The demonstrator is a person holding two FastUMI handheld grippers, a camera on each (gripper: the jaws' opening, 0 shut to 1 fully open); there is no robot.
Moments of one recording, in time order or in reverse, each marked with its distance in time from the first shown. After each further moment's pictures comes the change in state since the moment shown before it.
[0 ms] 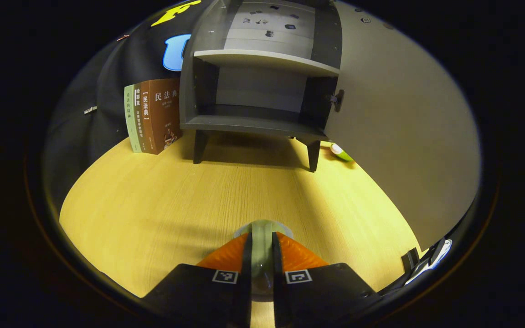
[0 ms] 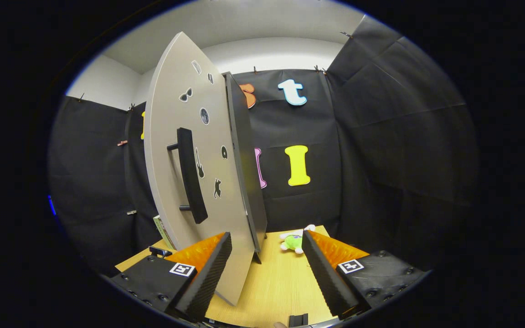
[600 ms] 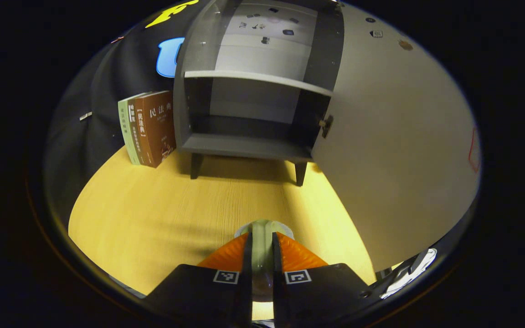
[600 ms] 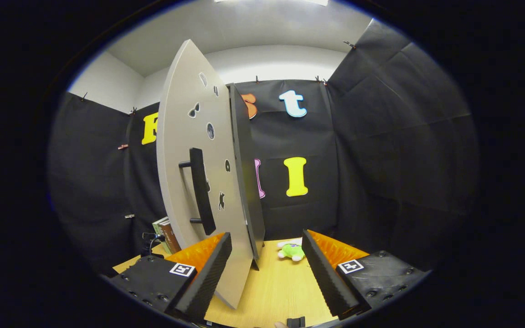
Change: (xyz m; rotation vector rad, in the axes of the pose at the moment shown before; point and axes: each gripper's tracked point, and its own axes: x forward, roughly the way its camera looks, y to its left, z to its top) left arm -0.042 -0.014 0.053 -0.021 0.047 -0.044; right arm -0.015 0.005 0.026 -0.015 -0.058 -0.007
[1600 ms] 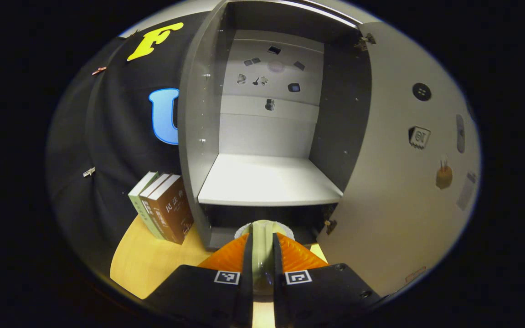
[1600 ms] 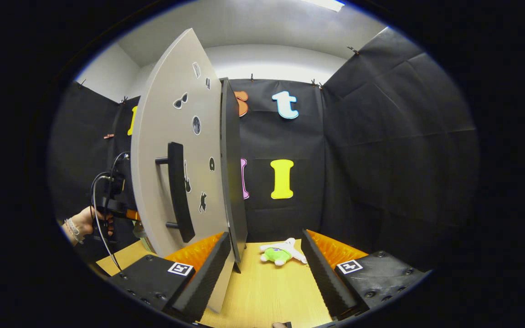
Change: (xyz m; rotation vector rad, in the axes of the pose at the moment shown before) left arm -0.078 0.029 0.253 0.080 -0.209 0.021; right arm 0.009 -0.010 0.009 -0.056 -0.023 -0.108
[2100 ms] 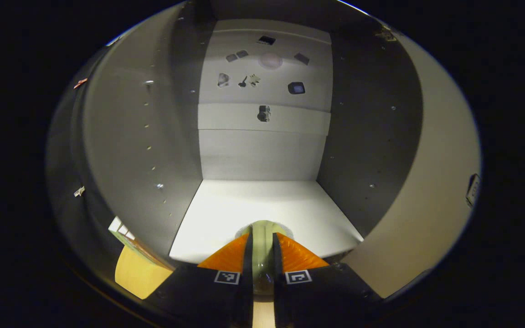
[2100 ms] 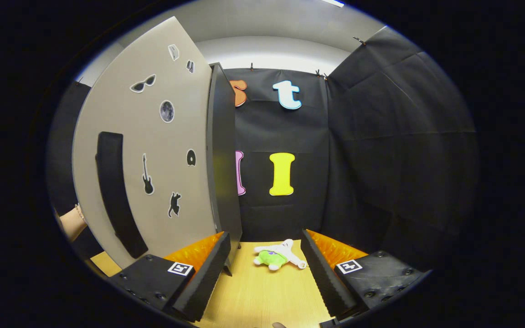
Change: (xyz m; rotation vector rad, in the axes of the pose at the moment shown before) left arm 0.115 -0.011 0.097 0.018 -0.028 0.011; right arm 0.084 -0.021 -0.004 -0.037 0.041 0.037
